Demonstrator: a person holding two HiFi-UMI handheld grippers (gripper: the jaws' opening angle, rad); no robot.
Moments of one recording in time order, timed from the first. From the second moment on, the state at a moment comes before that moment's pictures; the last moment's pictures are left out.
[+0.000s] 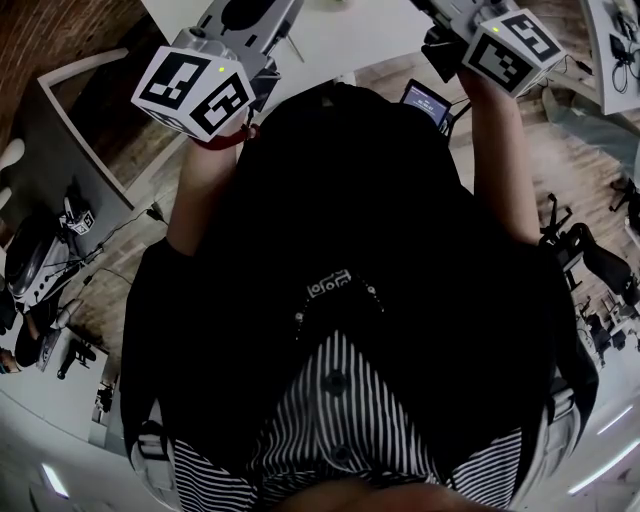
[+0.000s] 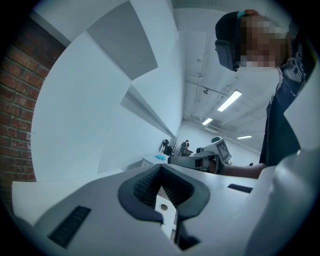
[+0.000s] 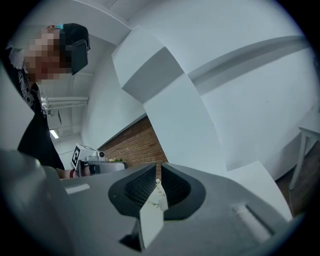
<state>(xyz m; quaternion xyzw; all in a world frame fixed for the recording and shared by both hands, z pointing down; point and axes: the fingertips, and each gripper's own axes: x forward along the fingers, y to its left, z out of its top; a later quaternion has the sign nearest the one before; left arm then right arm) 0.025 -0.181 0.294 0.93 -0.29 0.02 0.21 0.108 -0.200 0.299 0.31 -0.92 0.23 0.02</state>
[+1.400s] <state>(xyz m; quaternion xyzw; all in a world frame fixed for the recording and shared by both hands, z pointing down) -0.032 -0.179 0.313 0.90 -0.37 0.00 0.24 0.090 -0.216 0.421 0.30 -0.90 0.15 0.26</state>
